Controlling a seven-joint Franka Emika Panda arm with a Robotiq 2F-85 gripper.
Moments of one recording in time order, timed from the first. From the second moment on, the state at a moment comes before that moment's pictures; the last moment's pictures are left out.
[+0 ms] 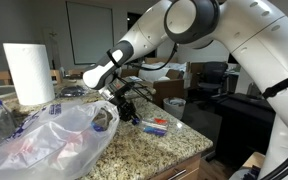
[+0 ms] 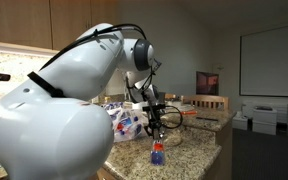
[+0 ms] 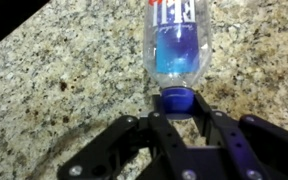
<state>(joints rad) 0.24 0.74 0.11 -1.44 -0.34 1.48 -0.08</state>
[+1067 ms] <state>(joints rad) 0.12 0.40 0.07 -1.34 -0.05 1.46 -0.02</state>
